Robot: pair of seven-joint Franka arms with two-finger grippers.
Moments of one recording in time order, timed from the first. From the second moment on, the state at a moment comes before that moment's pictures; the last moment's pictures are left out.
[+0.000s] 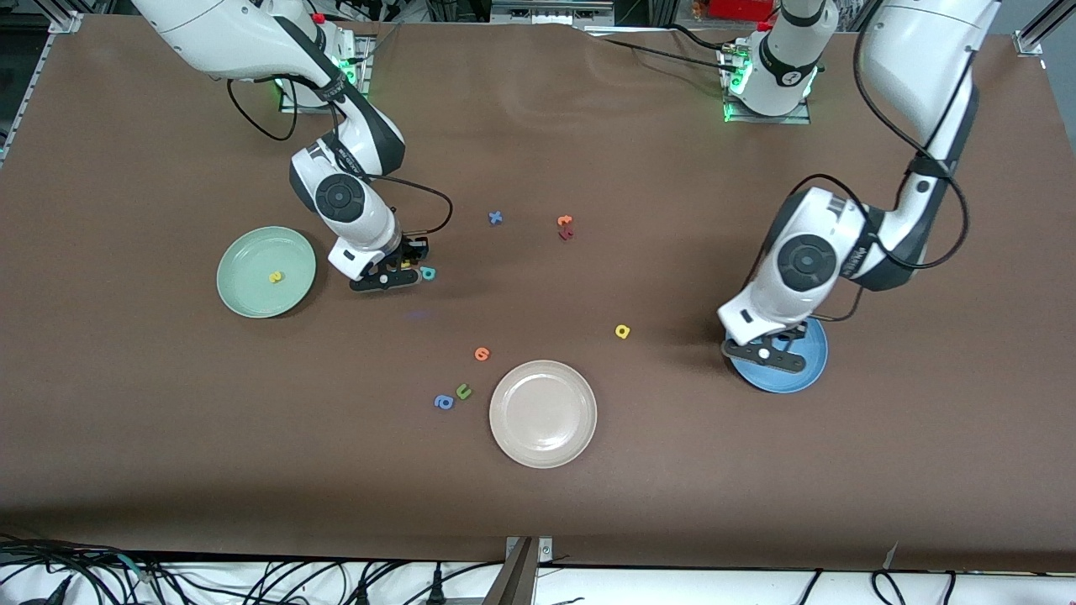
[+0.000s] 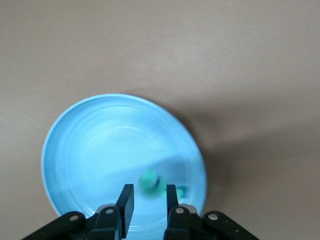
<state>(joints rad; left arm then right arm) 0.02 0.50 -0.26 -1.86 0.37 2.24 -0.17 0.04 0.46 0.42 -2.23 -0.25 2.53 0.48</state>
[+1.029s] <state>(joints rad) -0.21 0.63 -0.33 -1.67 0.37 2.25 -0.62 0.03 0.33 0.29 -2.13 -0.25 2.23 0.38</state>
